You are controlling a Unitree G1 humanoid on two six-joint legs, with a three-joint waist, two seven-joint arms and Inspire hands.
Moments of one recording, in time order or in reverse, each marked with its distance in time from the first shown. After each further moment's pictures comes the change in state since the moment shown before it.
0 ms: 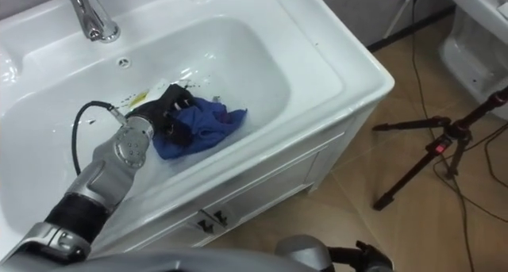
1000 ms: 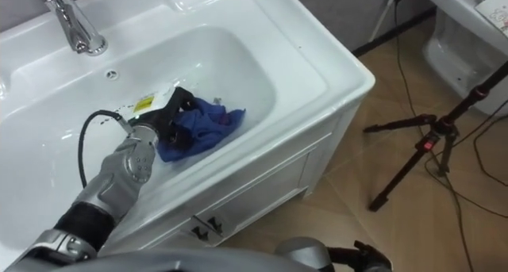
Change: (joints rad) left arm 0.029 -0.047 0.103 0.198 0.222 -0.172 0.247; right arm 0.040 0.012 -0.043 -0.019 -0.044 -0.006 0.019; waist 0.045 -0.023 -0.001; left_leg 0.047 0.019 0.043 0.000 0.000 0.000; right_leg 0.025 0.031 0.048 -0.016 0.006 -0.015
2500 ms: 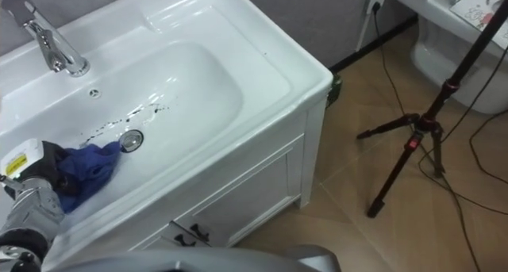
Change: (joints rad) left arm 0.042 0.186 0.464 0.412 0.087 0.021 0.160; right arm 0.096 -0.051 -0.256 -0.009 -0.426 0.164 -0.003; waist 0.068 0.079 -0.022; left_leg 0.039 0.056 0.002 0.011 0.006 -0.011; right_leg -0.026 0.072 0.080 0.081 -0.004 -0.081
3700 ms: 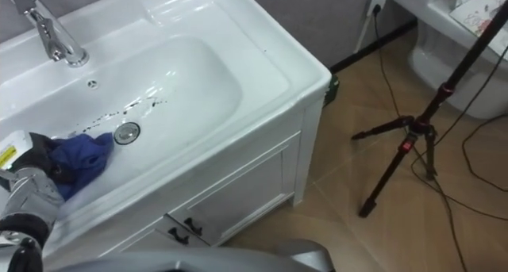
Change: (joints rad) left arm -0.128 -0.006 -0.089 0.006 -0.171 0.085 0.023; right arm 0.007 0.019 0.027 0.040 0.053 -0.054 -0.018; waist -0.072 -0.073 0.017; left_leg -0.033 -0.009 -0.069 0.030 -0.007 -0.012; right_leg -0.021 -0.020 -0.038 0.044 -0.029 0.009
